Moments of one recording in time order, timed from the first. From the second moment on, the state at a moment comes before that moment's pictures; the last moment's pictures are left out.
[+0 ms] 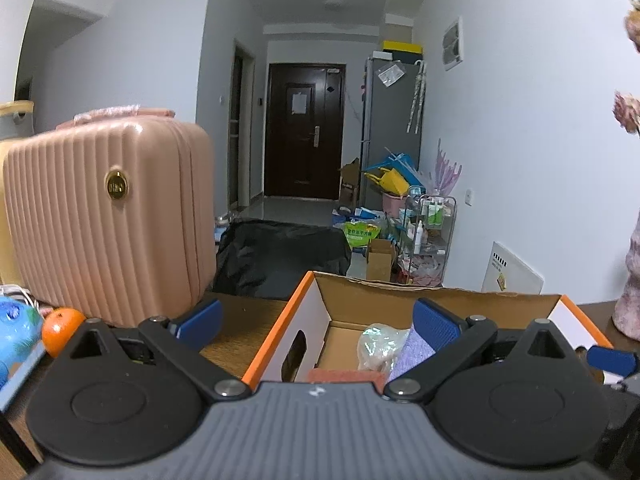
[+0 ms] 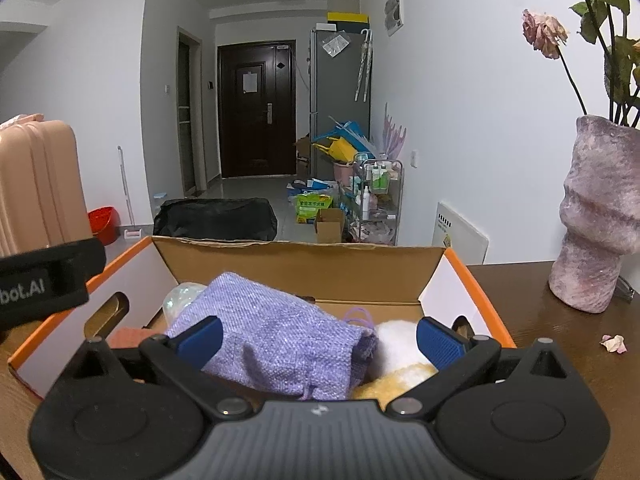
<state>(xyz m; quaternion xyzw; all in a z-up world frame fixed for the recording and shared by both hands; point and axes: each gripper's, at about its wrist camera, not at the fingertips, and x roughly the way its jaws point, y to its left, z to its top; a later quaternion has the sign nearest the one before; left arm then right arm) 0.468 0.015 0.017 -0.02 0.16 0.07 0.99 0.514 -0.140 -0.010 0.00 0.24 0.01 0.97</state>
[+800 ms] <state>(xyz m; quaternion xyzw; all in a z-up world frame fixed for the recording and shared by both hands) 0.395 0.056 0.029 -0.03 0.13 0.09 0.99 0.457 -0.165 -0.004 0.00 0.21 0.03 0.98</state>
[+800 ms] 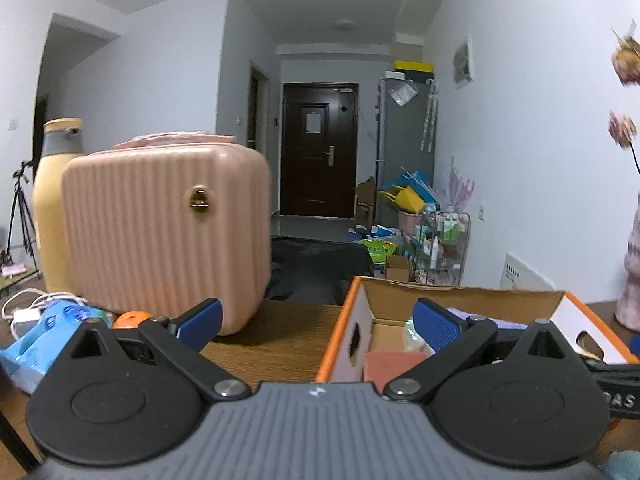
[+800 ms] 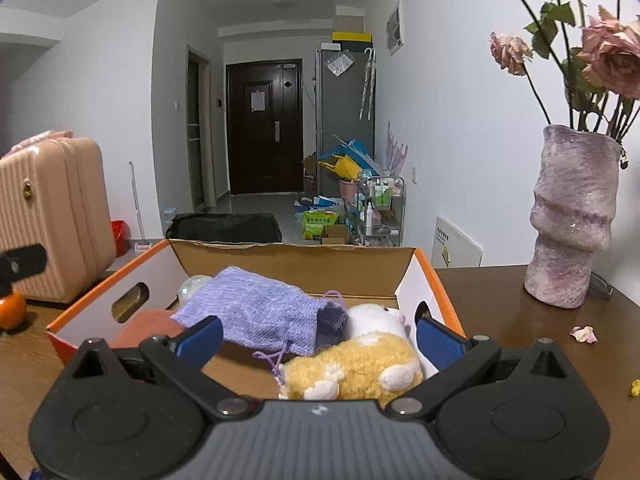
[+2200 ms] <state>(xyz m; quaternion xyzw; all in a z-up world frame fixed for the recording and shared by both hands) 0.249 0.113 0.031 -0.04 0.18 0.09 0.98 0.293 -0.174 -0.014 0.00 0.17 0.05 0.98</state>
